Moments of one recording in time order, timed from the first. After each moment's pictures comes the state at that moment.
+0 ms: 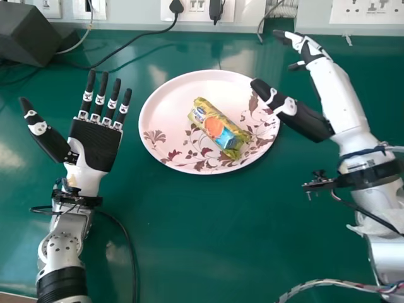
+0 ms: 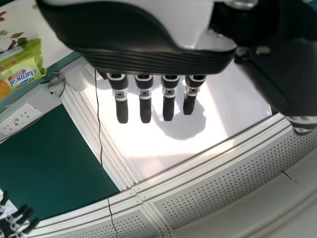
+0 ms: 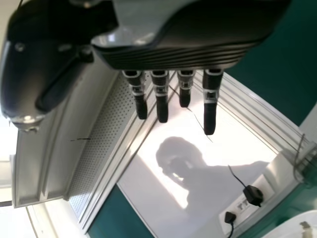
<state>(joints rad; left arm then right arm) -0.34 0.03 0.54 0.35 -0.98 0.33 -0.84 -0.14 -0.44 -0.11 -0.41 -0.36 -0.16 0.10</state>
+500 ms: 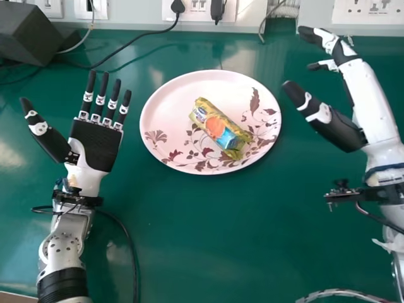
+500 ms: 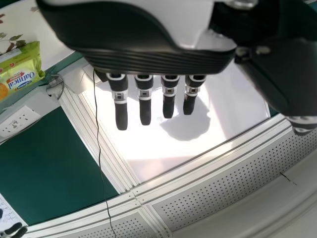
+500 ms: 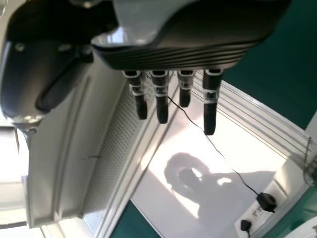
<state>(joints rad) -0.33 0.03 0.53 0.34 -0.99 0.32 -0.82 -0.06 -0.43 -0.21 -0.44 -0.22 -0.28 0.12</state>
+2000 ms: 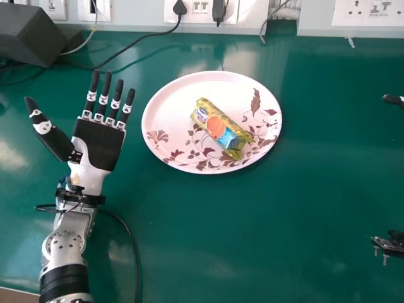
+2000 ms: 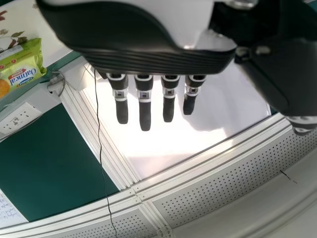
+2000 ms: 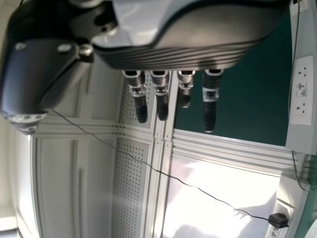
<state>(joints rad) -0.37 0.04 0.52 0.40 -0.99 0.32 -0.86 0.22 -0.30 -0.40 -0.29 0.26 -0.59 0.20</state>
